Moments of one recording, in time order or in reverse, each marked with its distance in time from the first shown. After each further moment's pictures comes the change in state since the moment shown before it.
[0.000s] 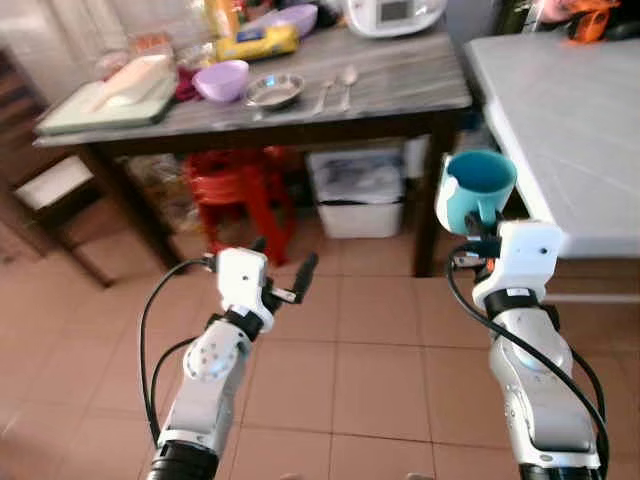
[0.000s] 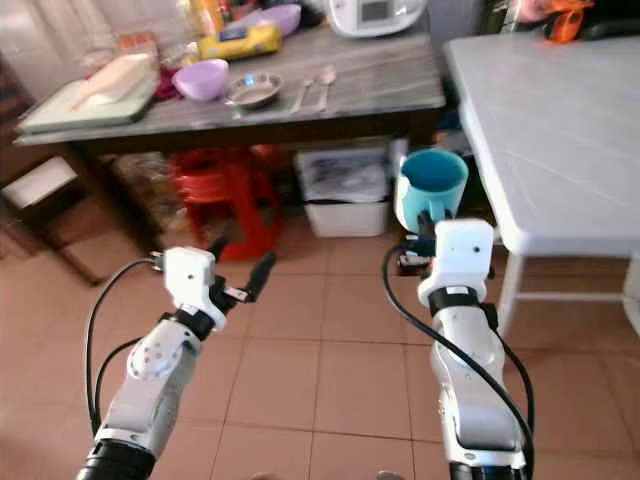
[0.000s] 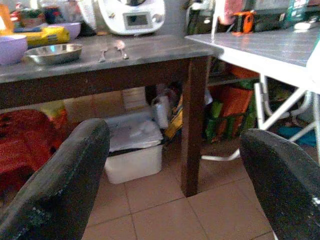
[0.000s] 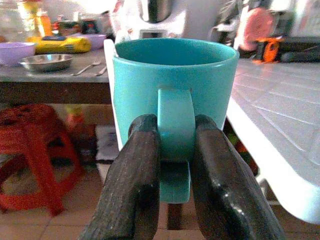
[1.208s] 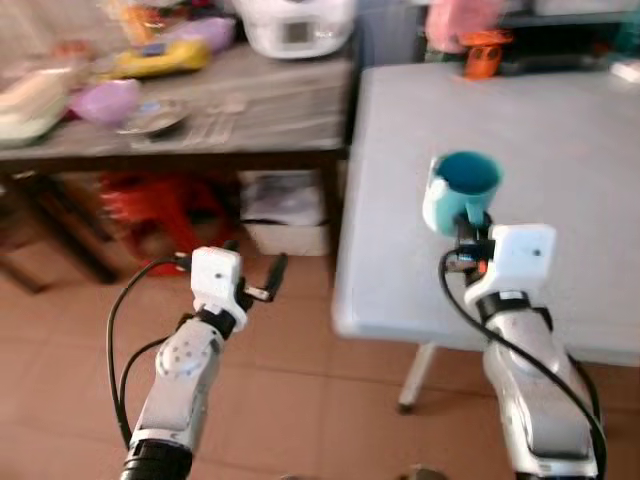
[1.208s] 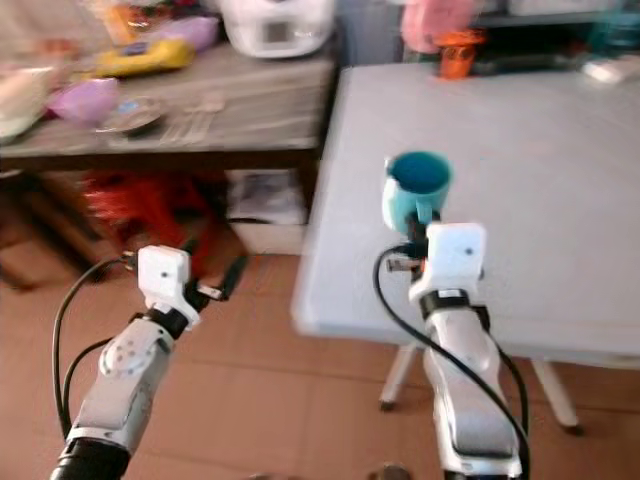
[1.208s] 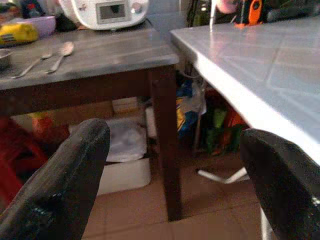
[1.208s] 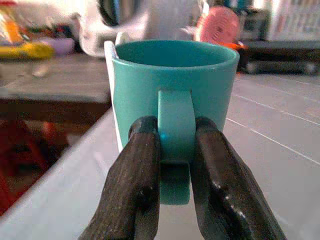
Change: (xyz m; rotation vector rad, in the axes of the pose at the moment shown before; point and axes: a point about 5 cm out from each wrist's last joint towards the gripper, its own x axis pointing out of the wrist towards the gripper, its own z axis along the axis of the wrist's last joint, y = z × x) left arm -0.009 0.028 -0.001 0.043 0.045 0.067; right arm -0.001 0.008 0.011 0.023 -0.024 0.053
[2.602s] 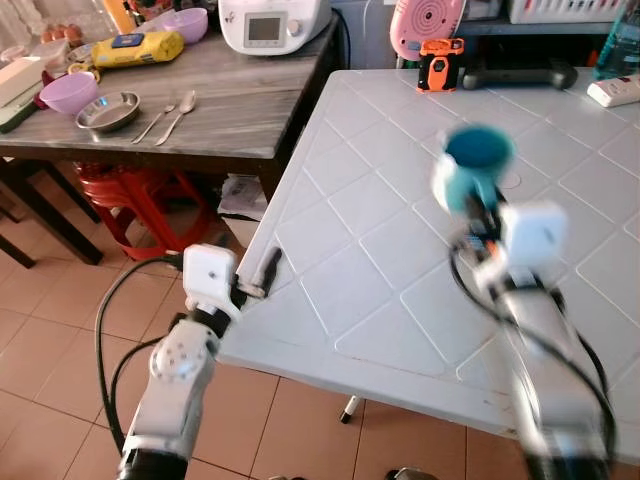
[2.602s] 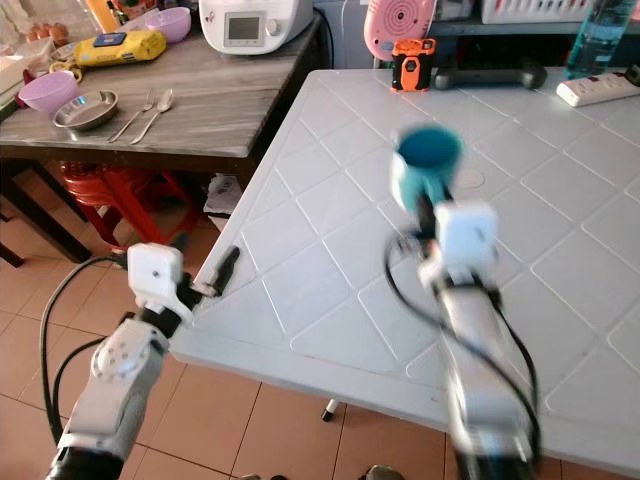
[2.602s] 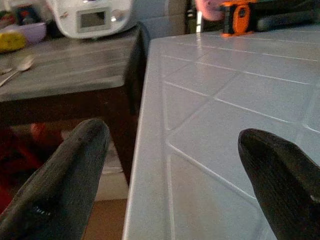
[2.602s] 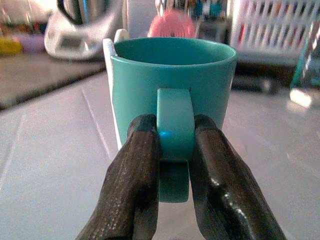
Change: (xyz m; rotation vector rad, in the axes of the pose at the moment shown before) left arm -0.004 0.008 0.010 0.033 -0.012 0.069; right arm 0.000 -0.016 -0.006 -0.057 -0.027 0.003
